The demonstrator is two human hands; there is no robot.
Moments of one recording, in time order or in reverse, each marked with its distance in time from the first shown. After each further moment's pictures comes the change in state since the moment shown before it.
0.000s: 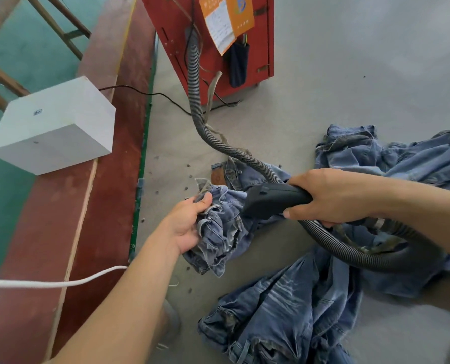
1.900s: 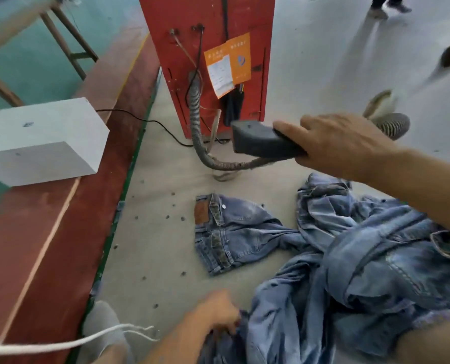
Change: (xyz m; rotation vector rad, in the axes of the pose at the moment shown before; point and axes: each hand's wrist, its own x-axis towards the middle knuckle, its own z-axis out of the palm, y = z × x) left_hand 0.067 -0.140 0.024 1.396 -0.020 -0.230; right_hand 0.029 0.020 -0.124 -0.953 0.780 -0.403
